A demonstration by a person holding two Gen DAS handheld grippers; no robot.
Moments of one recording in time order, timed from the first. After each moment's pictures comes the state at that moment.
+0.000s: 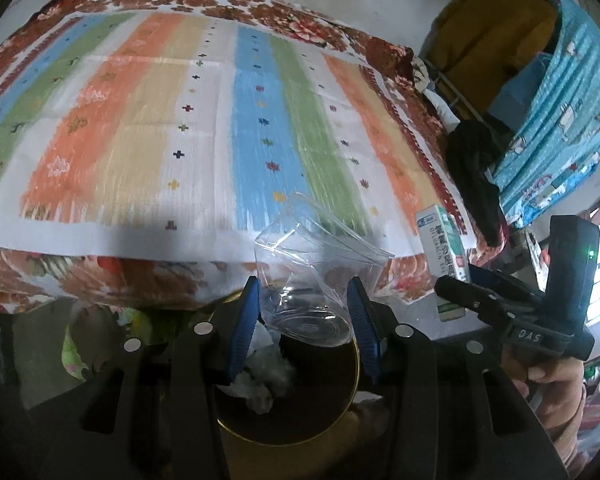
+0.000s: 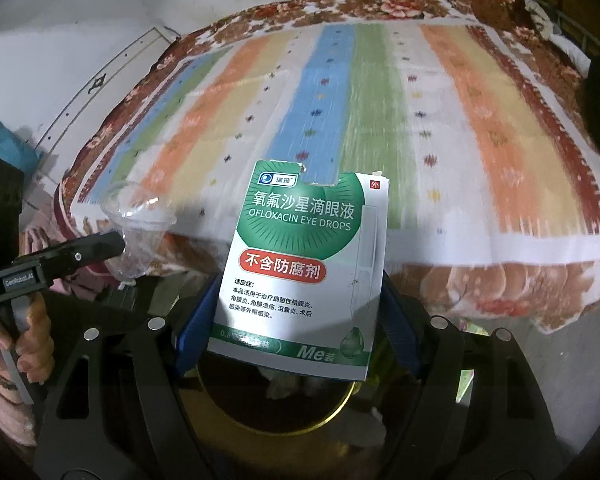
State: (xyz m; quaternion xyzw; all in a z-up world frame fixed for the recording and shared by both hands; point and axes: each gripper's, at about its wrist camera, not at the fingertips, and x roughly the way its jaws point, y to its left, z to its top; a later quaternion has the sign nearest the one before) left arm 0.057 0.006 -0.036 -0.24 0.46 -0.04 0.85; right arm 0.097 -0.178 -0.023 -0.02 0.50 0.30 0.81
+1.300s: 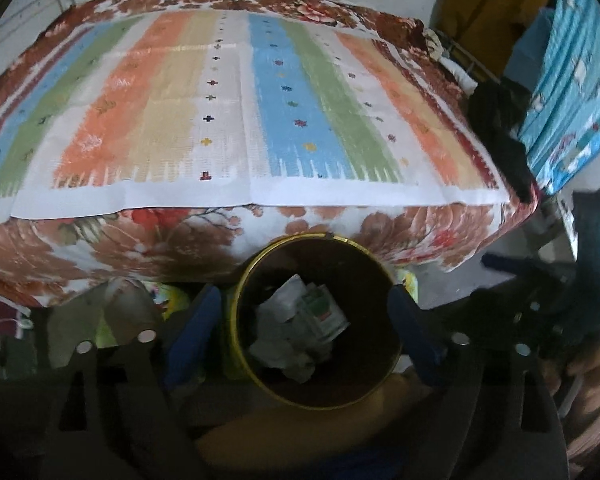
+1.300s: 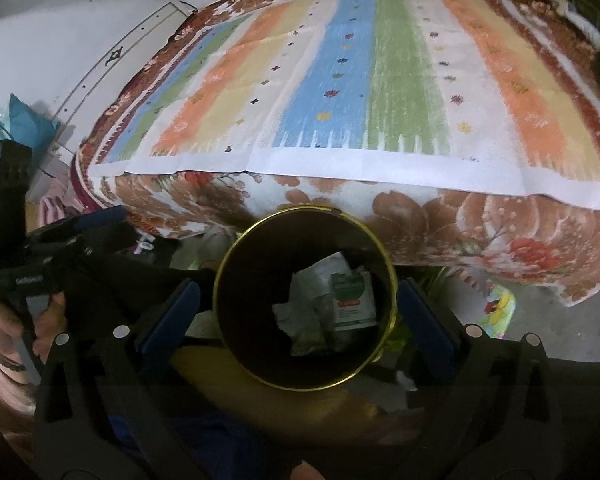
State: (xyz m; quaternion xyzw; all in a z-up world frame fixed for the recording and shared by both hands) left arm 0.008 -0.008 -0.059 -0.16 0.50 -0.01 0.85; right arm 0.043 -0.177 -0.054 -0.03 0.53 0.32 0.78
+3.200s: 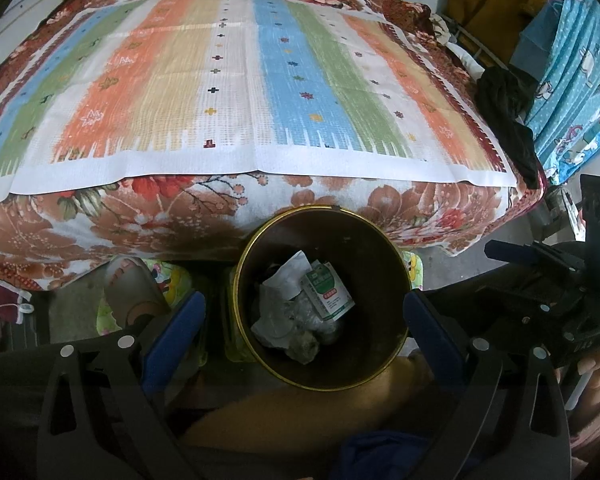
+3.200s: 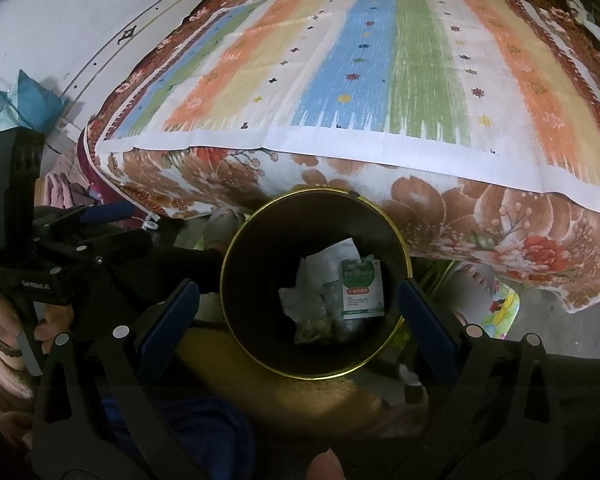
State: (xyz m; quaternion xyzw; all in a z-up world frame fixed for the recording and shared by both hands) left arm 0.000 -0.016 -0.075 -0.17 0.52 0.00 0.84; right arm 0.029 -0.166 -0.063 -0.04 0.54 0.35 0.76
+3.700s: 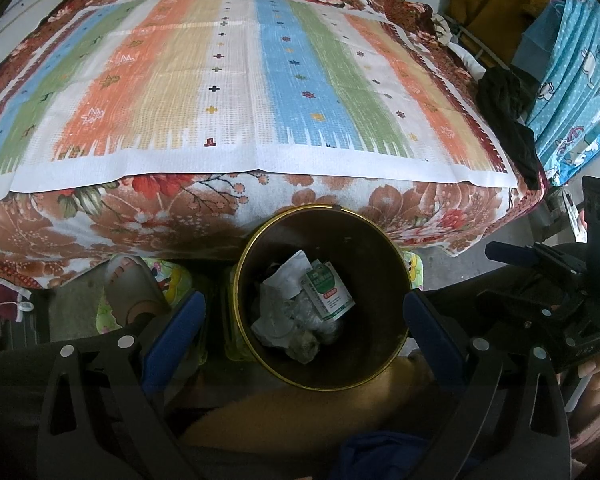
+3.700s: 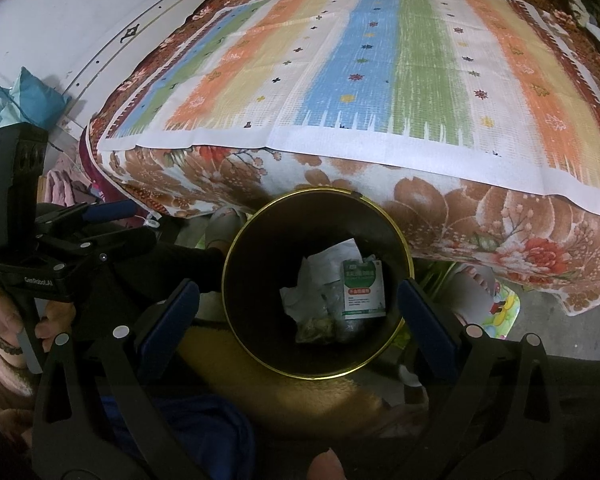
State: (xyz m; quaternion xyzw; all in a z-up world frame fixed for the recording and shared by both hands) left arm 0.001 -0.015 -0.076 -0.17 0.52 0.00 0.84; right arm 0.029 -0.166 -0.064 -0.05 0.54 0.35 0.76
